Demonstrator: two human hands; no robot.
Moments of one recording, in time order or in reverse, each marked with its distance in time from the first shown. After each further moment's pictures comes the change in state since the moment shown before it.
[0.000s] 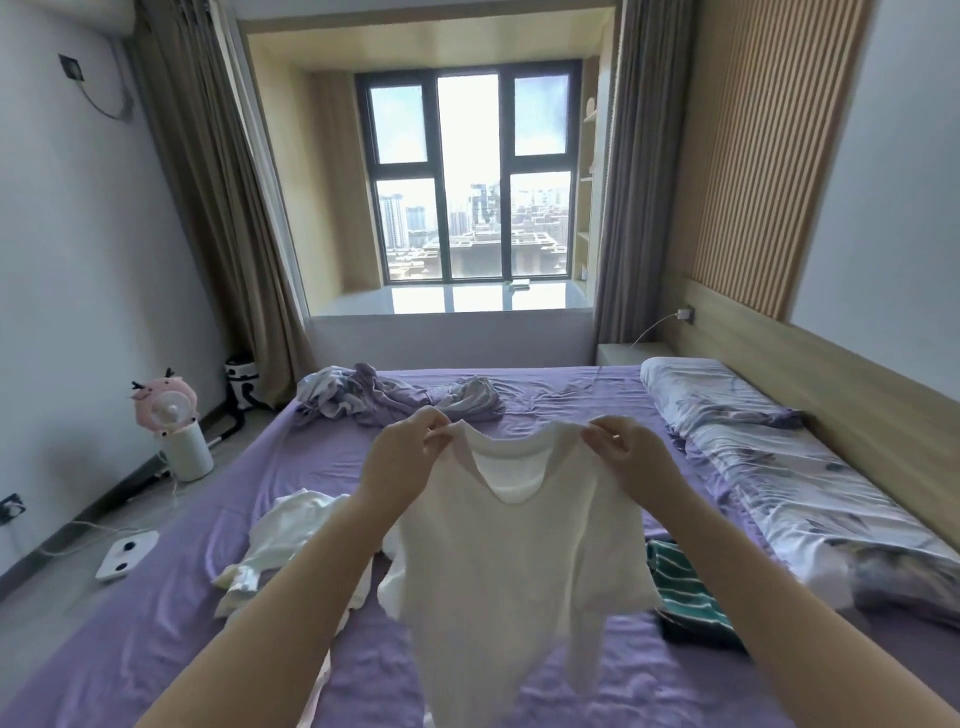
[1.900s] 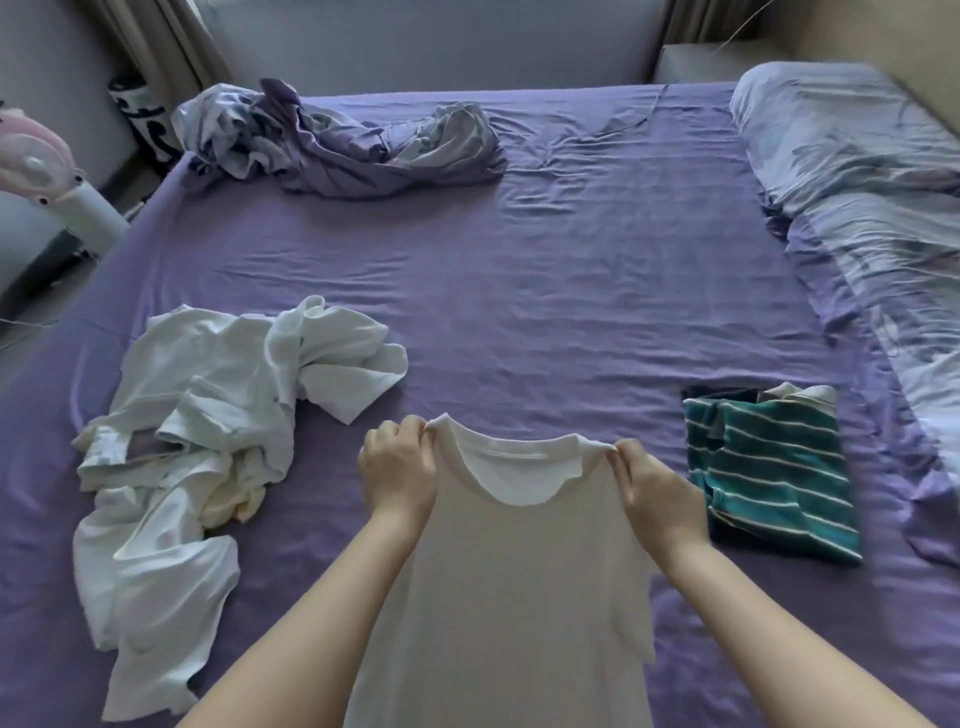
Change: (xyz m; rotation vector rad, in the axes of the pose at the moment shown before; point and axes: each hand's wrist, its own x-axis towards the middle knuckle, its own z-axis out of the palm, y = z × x) left_hand 0.019 -0.225 0.358 0.325 -0.196 -0.450; right_hand 0.018 0.349 0.232 -0.473 -0.330 0.353
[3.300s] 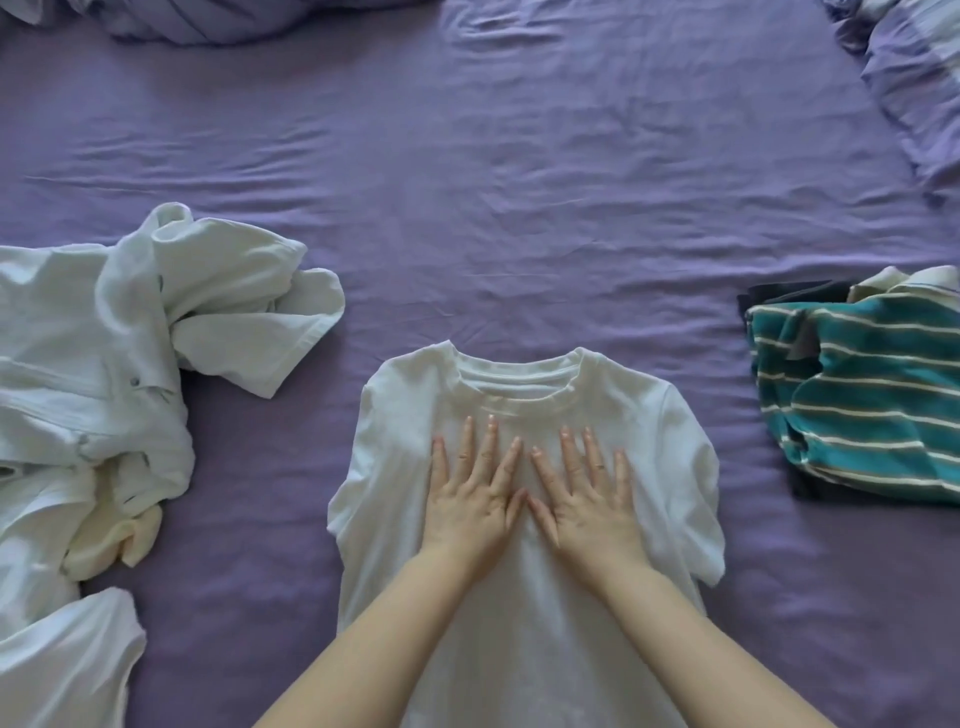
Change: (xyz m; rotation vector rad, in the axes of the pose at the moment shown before) left_hand -0.012 -0.047 0.189 0.448 -0.561 0.564; right_hand 0.001 -0.003 0.191 -0.351 -0.193 -0.118
